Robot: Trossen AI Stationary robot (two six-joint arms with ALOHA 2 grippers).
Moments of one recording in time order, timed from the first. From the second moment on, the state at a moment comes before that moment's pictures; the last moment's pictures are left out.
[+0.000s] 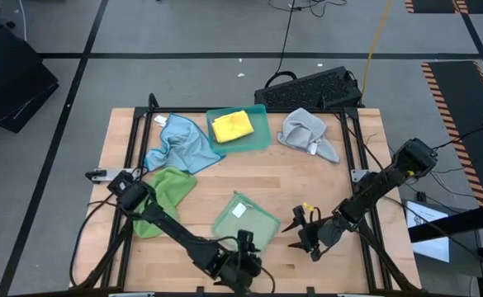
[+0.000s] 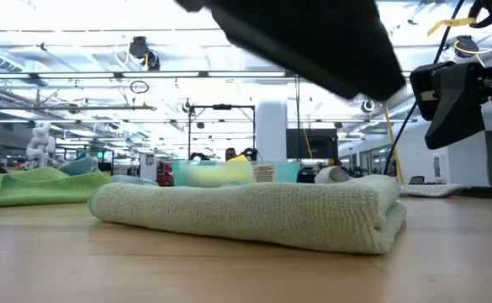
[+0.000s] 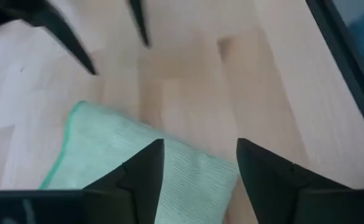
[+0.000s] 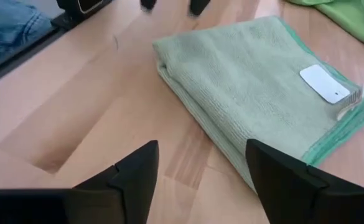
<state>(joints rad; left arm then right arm) -0.61 2.24 1.76 -0.46 -0.52 -0.22 0.72 1.52 0.44 0.44 0.39 0.05</state>
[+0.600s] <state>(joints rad) -0.60 2.22 1.76 -0.49 -0.47 -0.30 0.50 1.56 0.44 0.52 0.06 -0.33</state>
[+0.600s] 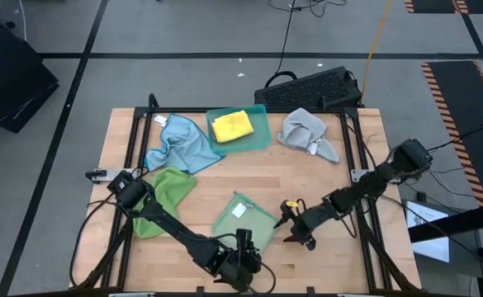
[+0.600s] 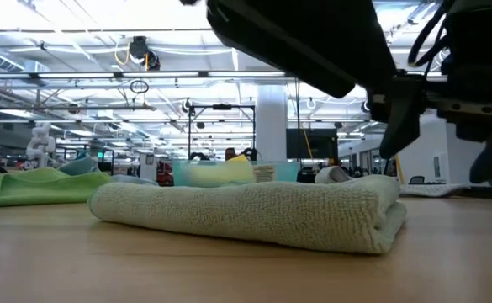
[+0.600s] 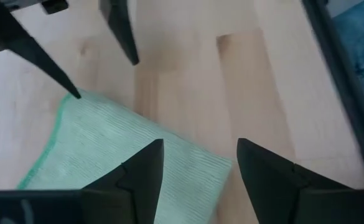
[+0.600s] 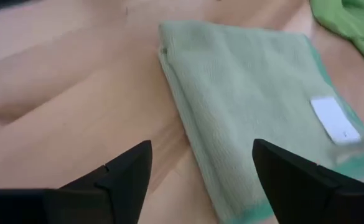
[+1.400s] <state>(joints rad) -0.62 2.22 1.51 -0.09 -0.51 -0.27 0.37 1.76 0.44 0.59 -0.11 -0.20</state>
